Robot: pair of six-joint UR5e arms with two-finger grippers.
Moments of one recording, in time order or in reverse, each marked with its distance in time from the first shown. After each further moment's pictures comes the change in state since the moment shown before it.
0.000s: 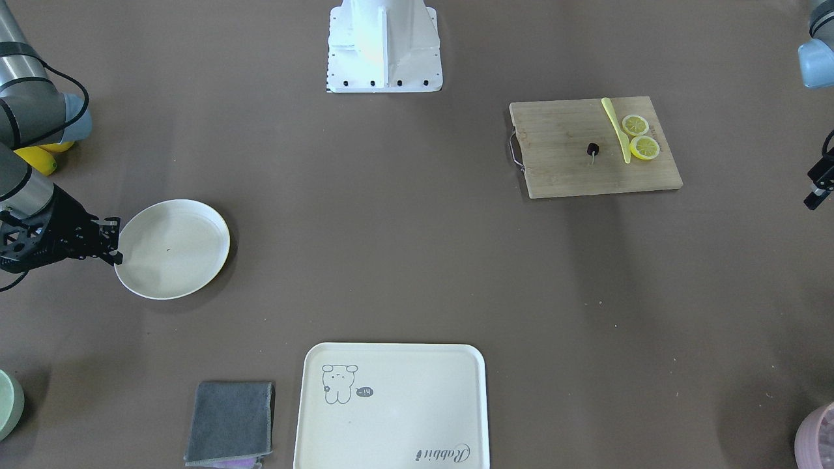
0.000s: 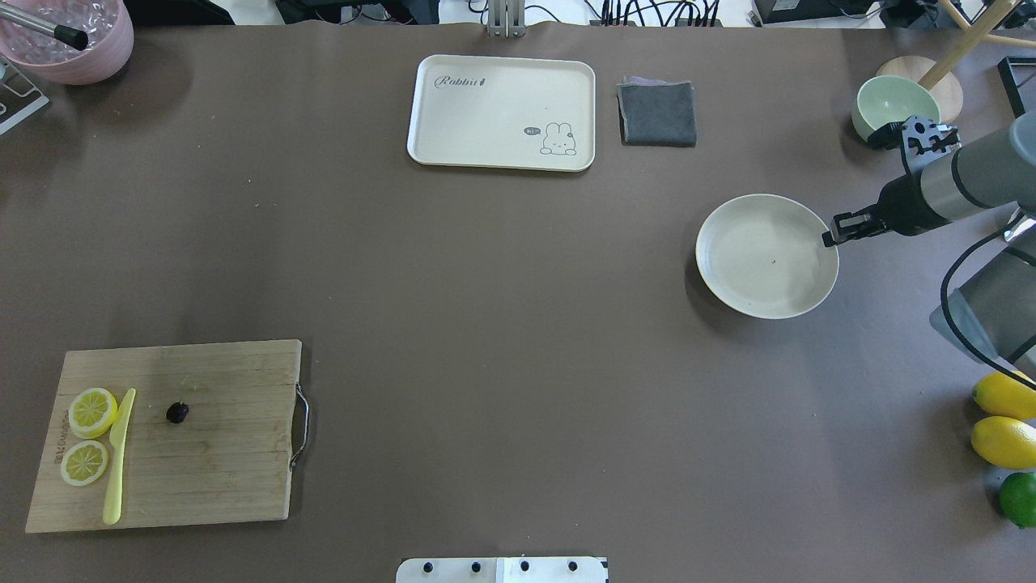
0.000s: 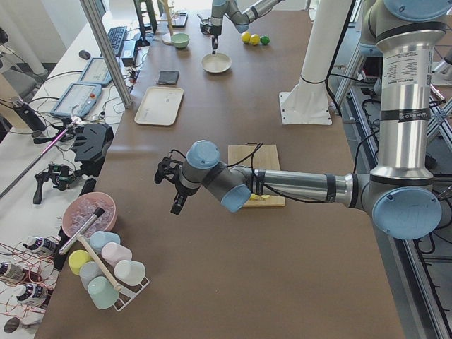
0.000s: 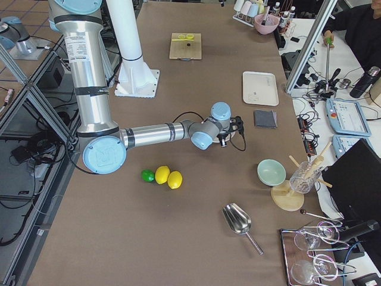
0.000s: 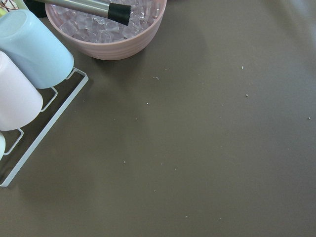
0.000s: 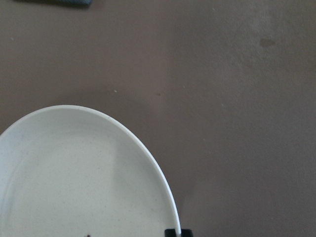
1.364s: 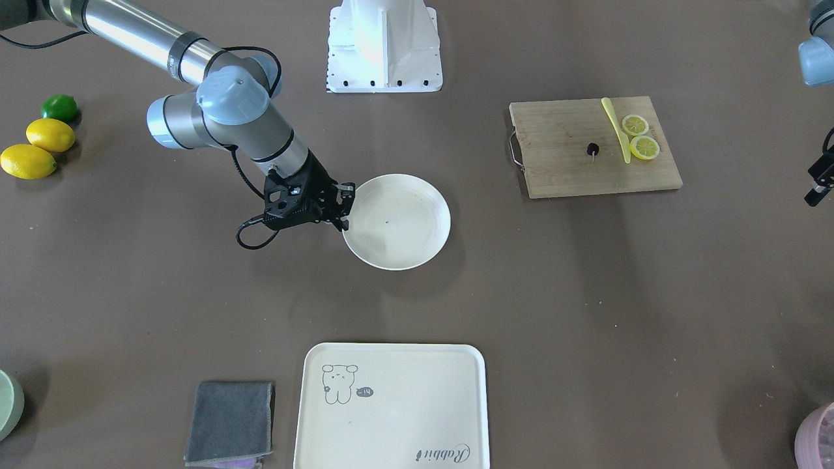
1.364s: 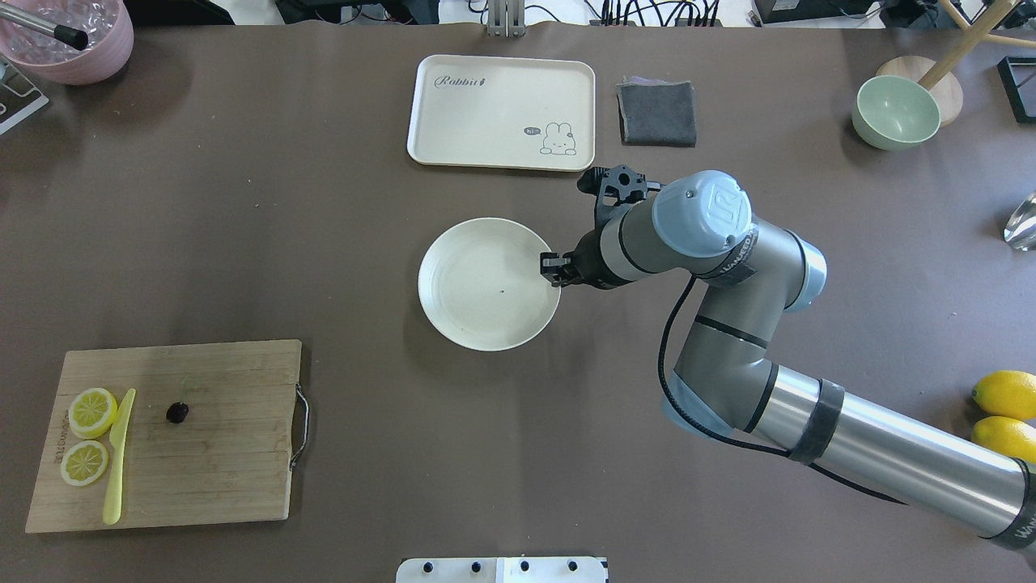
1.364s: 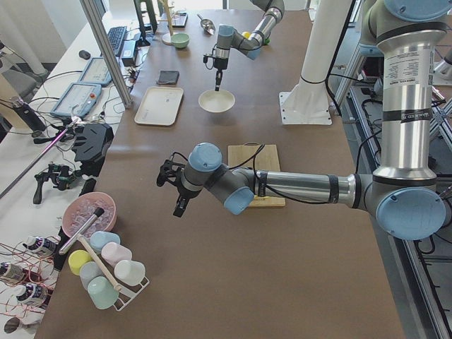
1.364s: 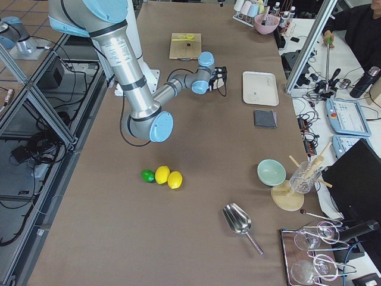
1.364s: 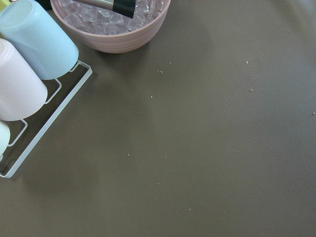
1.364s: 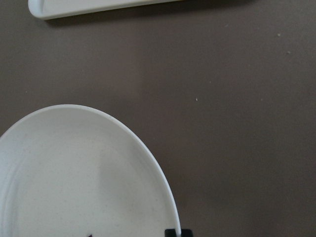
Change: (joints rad) left arm -0.003 0.016 0.002 0.000 -0.002 -0.001; right arm -0.455 0.402 0.013 -0.122 -0.367 0.528
